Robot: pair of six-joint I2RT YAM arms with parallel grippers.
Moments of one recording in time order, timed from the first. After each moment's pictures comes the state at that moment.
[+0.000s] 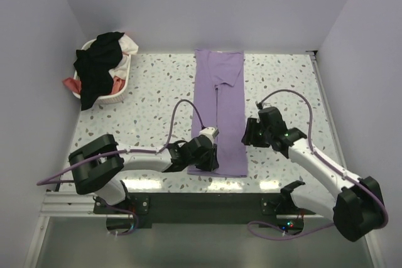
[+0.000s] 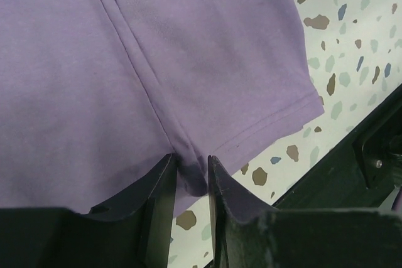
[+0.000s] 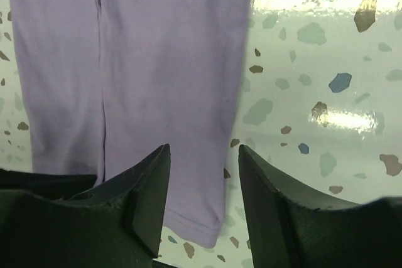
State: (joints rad) left arm -1.10 1.55 0.70 0.06 -0.06 -0.77; right arm 0.45 1.13 0.68 -0.47 0.01 0.52
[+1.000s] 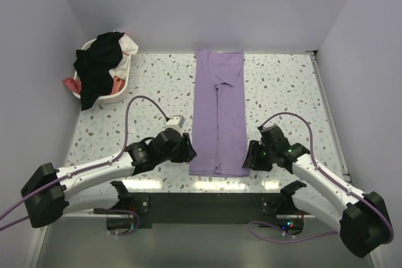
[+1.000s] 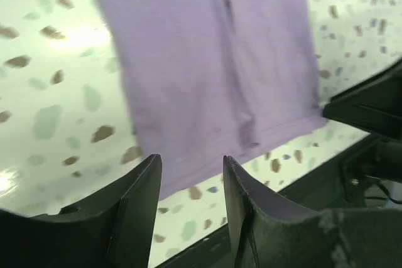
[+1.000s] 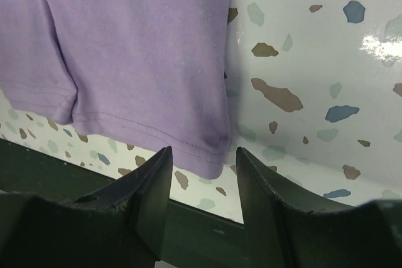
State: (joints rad) left arm -0.98 1.10 0.60 -0.22 -0.16 -0.84; right arm 0.48 0.92 0.44 -0.60 -0.18 0.63
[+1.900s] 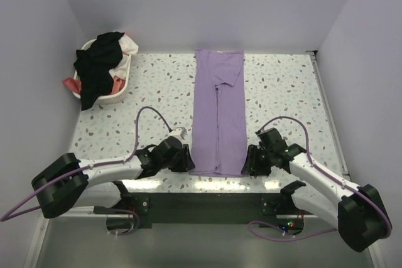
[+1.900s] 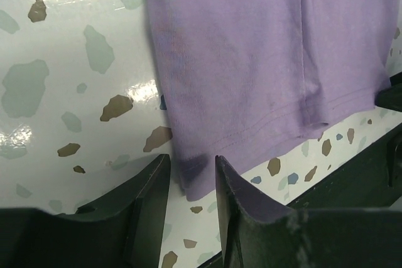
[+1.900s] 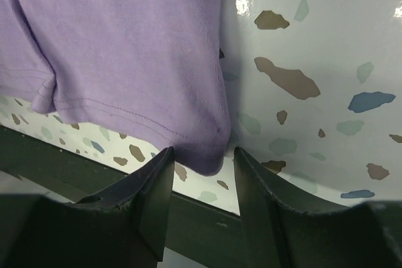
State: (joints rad) left arm -0.94 1.22 0.40 -0.02 -0.03 -0.86; right arm 0.48 0.97 0.40 -0.58 -0.25 0.66
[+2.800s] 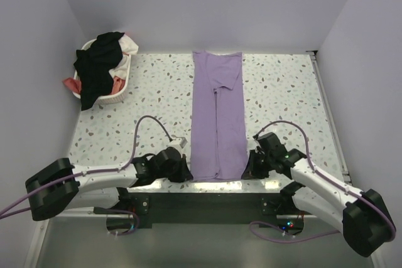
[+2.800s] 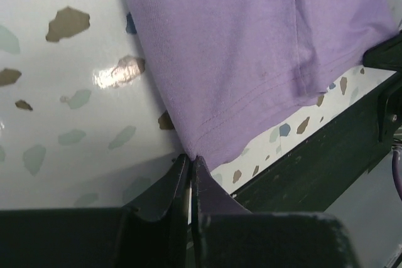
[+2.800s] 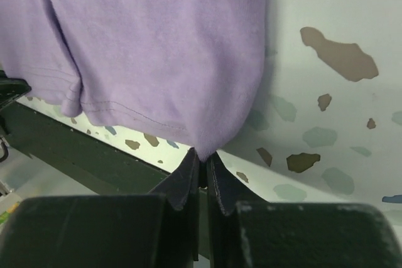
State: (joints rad) left arm -1.04 1.14 0.31 0.01 0.01 -0.95; right arm 0.54 0.93 0.35 -0.54 -0.31 0.72
